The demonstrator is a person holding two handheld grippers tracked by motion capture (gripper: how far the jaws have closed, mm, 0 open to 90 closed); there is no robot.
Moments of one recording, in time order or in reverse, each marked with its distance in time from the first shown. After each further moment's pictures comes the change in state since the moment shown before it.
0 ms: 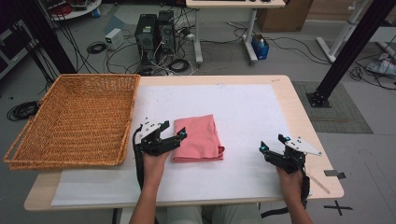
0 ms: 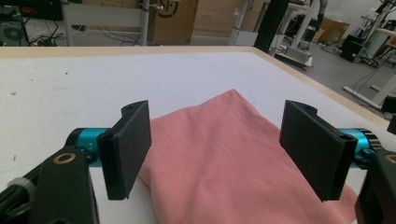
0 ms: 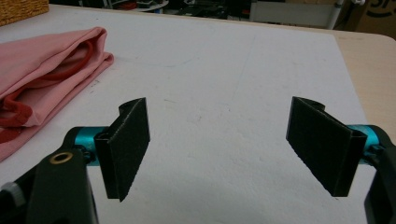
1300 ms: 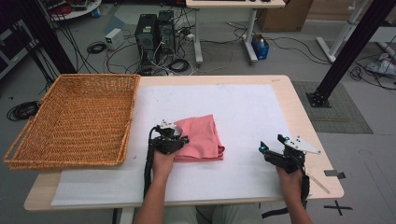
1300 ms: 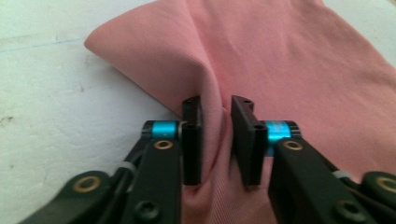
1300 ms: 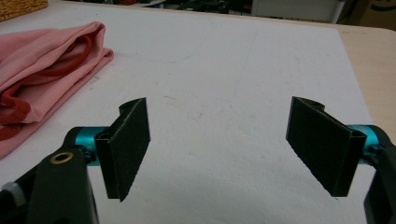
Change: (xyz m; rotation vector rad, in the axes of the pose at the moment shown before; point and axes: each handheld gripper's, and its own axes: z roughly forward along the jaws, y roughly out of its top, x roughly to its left) left arm 0.010 -0.026 0.052 0.367 0.008 -0.092; right arm -0.001 0.001 0.002 0.019 0.005 0.004
